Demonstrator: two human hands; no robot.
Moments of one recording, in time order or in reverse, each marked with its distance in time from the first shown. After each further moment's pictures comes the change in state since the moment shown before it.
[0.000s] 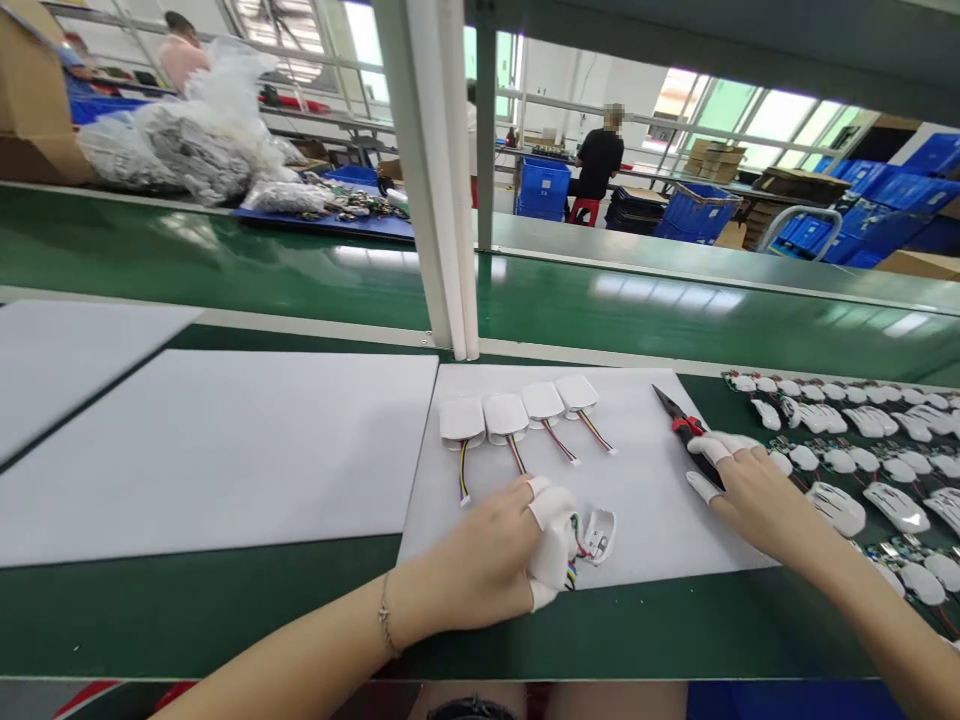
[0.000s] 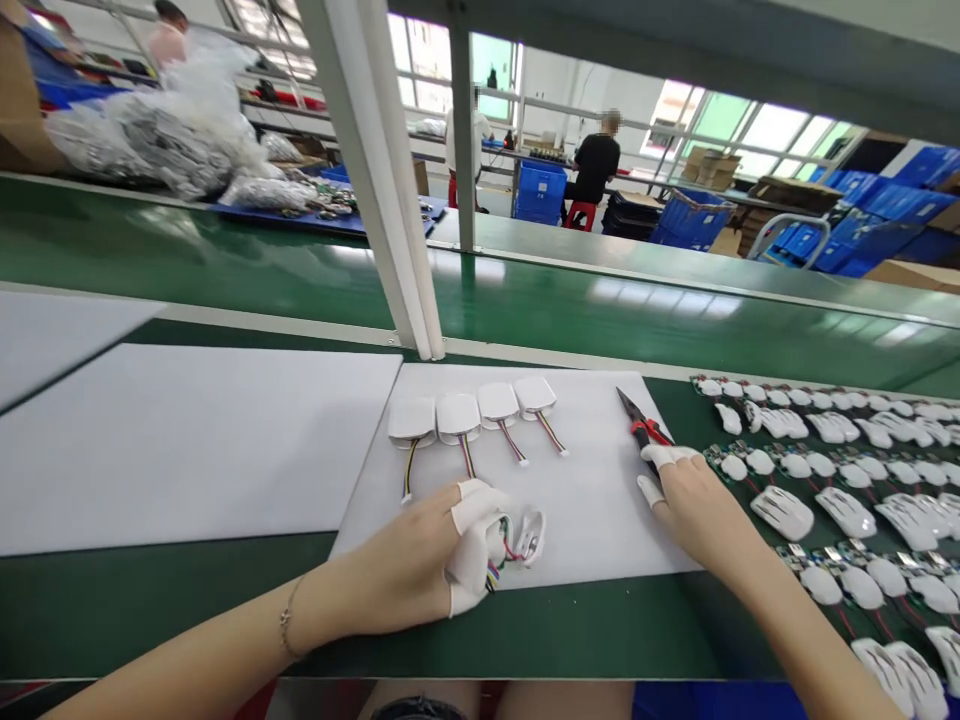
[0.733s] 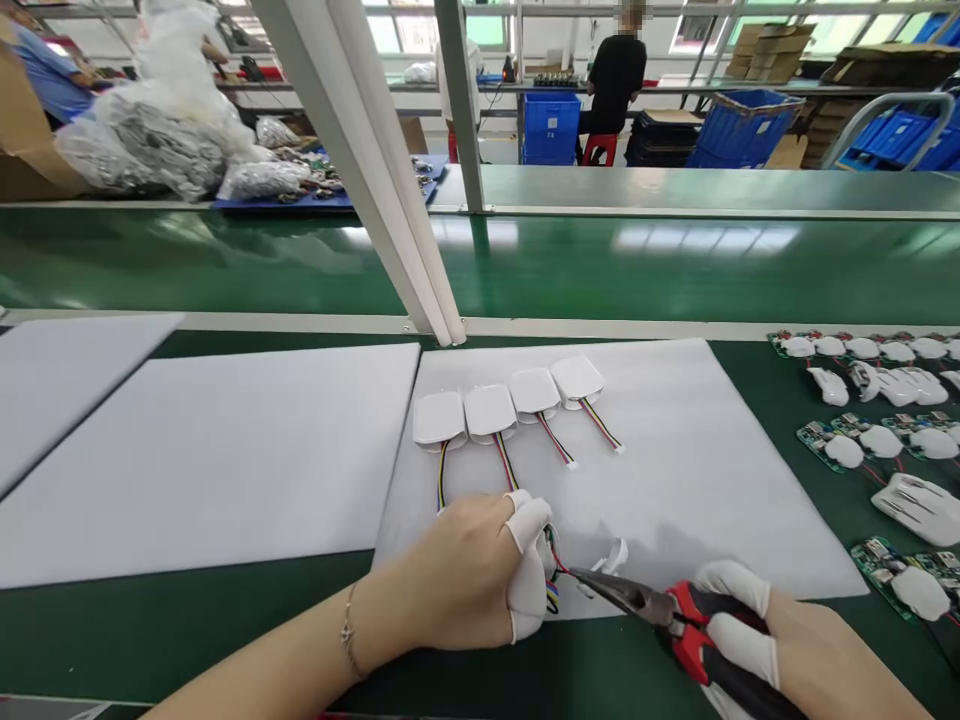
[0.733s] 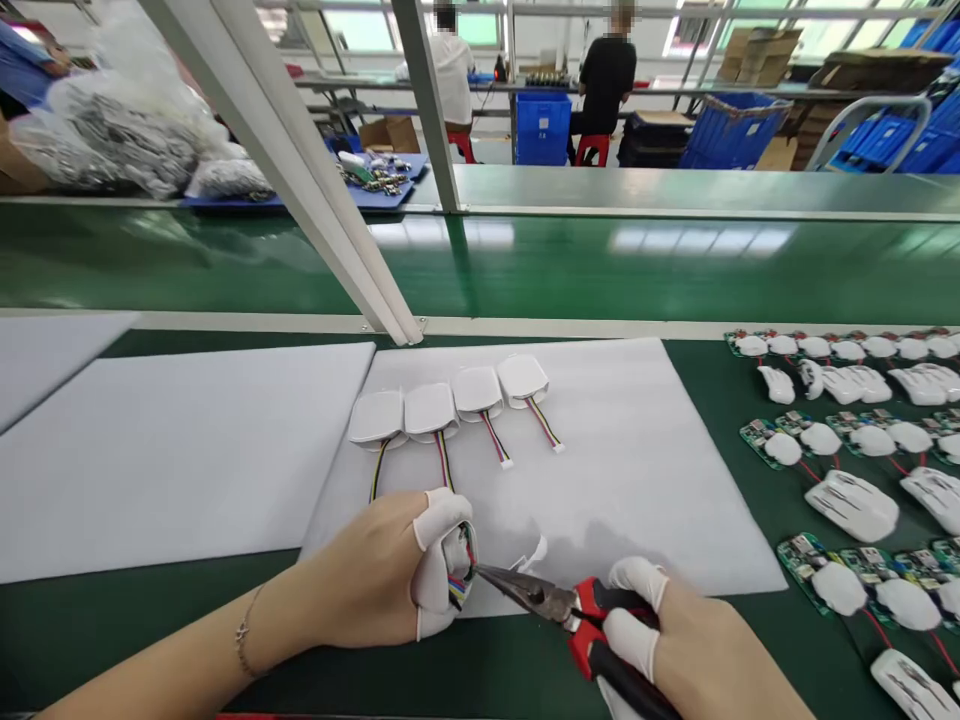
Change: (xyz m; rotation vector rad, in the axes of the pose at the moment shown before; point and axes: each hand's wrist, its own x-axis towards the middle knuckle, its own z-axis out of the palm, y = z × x) left_hand 0.007 -0.014 0.006 0.327 -0.040 0.020; right_hand -0.060 -0.067 -0.034 0.727 0.088 -0.309
